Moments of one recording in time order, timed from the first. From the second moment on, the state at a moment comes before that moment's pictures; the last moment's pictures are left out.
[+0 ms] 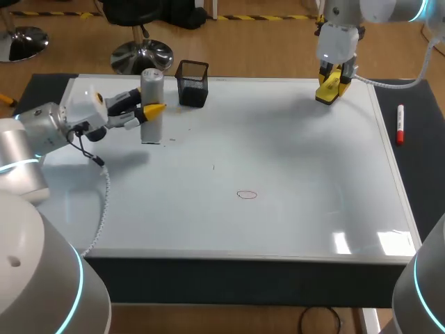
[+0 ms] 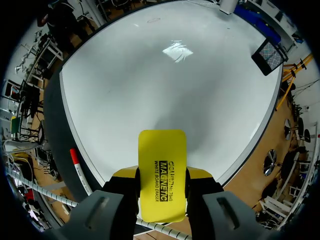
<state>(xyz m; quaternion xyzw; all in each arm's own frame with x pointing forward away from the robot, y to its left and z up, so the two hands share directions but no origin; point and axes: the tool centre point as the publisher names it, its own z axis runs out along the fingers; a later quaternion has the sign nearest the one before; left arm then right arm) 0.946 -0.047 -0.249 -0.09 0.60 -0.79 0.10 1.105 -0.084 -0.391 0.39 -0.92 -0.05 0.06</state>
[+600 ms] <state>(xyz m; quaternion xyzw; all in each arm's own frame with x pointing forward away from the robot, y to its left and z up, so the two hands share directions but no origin) 0.946 -0.046 -0.249 -0.09 0.60 -0.79 0.10 1.103 -0.080 -0.391 0.41 -0.91 -0.04 0.07</state>
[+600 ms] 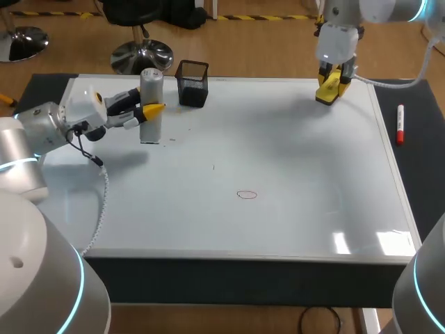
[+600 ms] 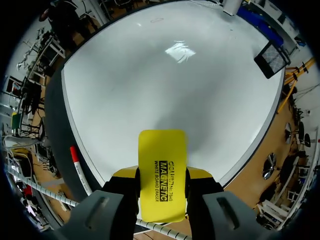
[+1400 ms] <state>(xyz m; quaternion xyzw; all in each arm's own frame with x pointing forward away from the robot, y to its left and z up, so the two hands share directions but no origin) 0.946 -0.046 -0.249 -0.09 0.60 -0.79 0.10 0.985 0.038 -0.389 0.55 -0.83 -0.07 0.08</state>
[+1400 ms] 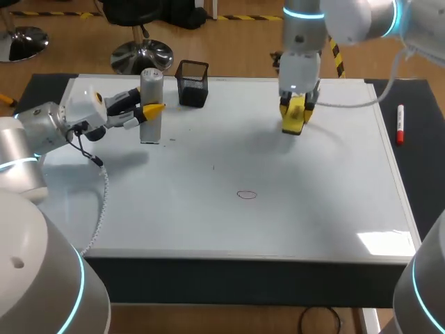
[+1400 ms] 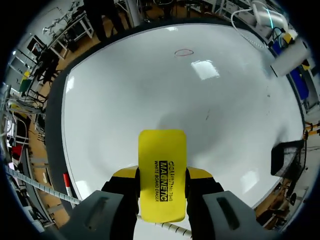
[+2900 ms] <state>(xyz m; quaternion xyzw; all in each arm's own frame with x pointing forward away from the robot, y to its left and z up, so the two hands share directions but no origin) 0.946 -0.046 -0.249 -0.09 0.60 -0.79 0.10 0.875 0.123 -0.381 0.61 -0.79 -0.07 0.03</state>
